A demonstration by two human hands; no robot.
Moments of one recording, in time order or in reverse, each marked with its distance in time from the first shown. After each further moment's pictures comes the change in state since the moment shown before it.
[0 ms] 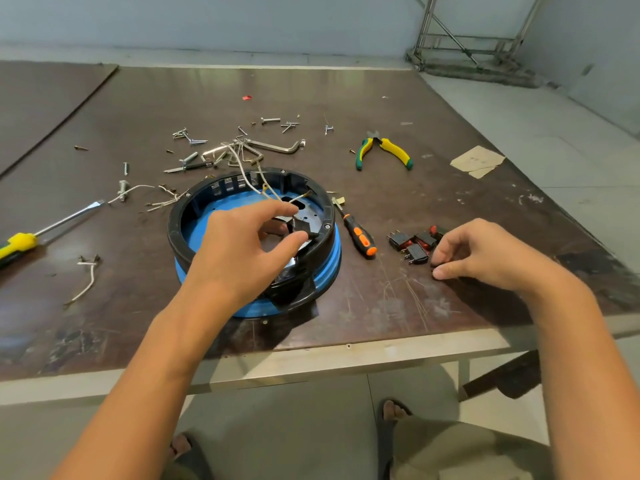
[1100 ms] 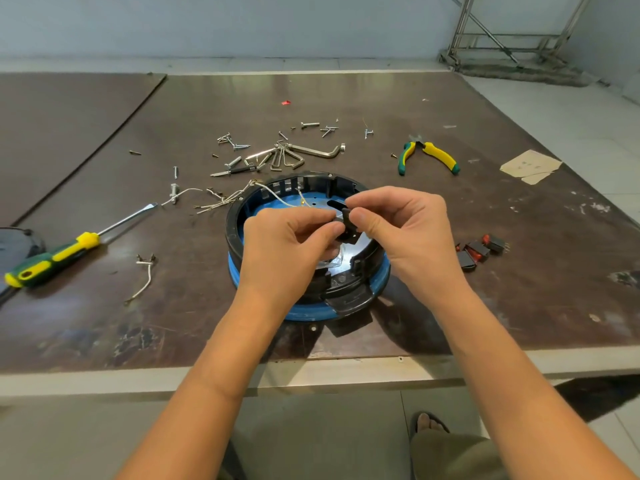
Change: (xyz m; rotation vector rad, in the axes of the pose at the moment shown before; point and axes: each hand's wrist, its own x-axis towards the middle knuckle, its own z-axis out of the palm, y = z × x) left_hand 0.001 -0.015 0.003 -0.483 0.103 -0.126; right_hand 0.009 -0.162 0.080 0.954 0.326 -0.610
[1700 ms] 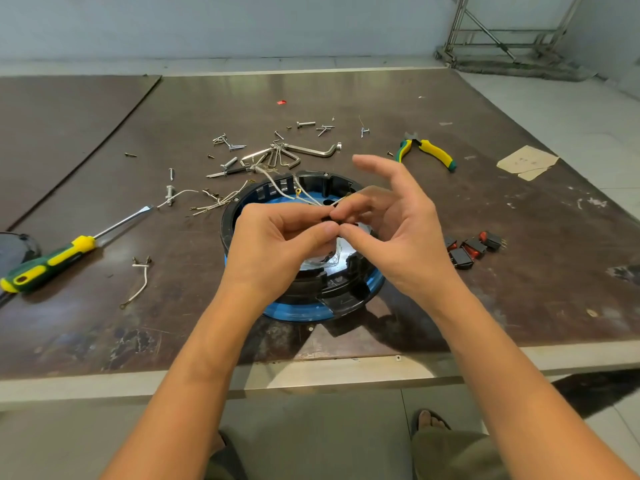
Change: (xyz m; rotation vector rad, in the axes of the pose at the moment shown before) left_hand 0.005 0.006 -0.011 -0.151 -0.158 -0.040; right_hand 0.000 0.009 0.000 -0.026 -0.142 -0.154
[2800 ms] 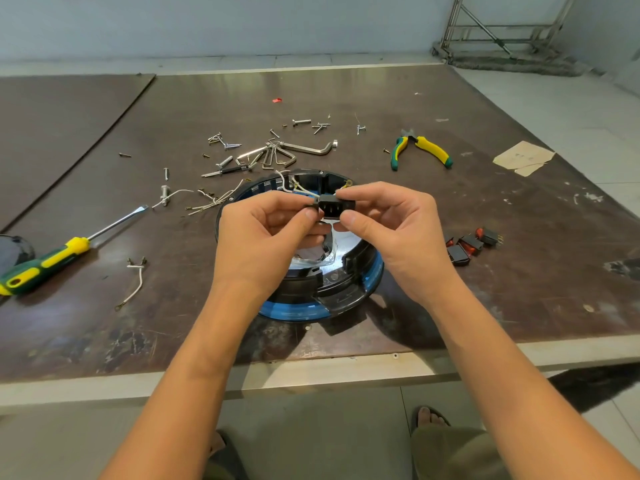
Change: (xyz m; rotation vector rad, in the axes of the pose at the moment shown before) left_hand 0.000 0.001 0.003 -0.056 0.164 -0.044; right_hand -0.002 0.004 -0.006 0.112 0.085 0.122
